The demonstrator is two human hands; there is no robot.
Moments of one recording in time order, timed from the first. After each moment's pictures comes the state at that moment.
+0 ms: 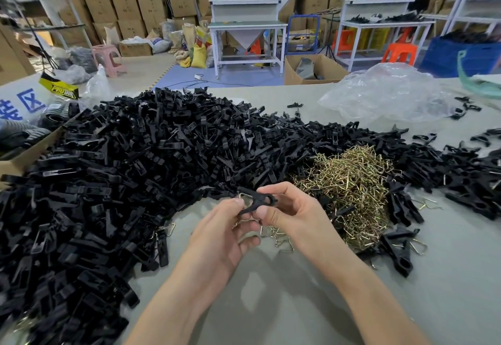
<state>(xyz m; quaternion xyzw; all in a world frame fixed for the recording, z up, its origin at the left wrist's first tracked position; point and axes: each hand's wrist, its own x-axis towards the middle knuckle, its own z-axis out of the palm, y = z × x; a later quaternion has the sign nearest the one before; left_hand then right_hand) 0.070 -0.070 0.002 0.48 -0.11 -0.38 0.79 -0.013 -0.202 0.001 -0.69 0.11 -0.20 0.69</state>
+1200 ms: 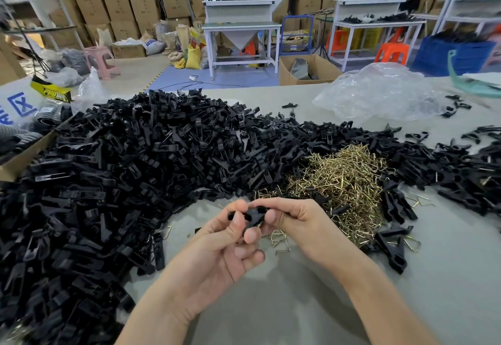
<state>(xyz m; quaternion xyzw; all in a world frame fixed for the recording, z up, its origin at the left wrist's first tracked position) 0.076 -0.053 -0.007 0.31 -0.17 -0.55 0.76 -0.025 -0.212 -0.002 -0.73 0.06 -0.16 0.66</state>
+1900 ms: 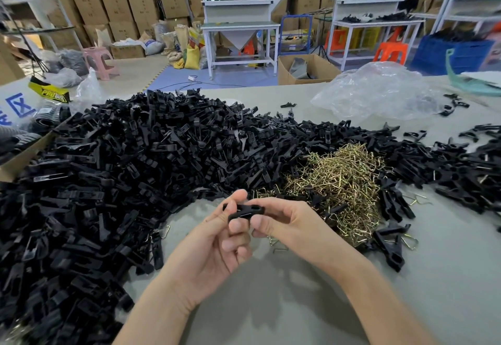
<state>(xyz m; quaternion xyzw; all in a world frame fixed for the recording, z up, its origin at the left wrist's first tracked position) 0.081 -0.059 -0.004 0.33 -0.10 -0.53 0.77 -0.021 -0.212 -0.005 -0.74 0.08 -0.12 0.66</state>
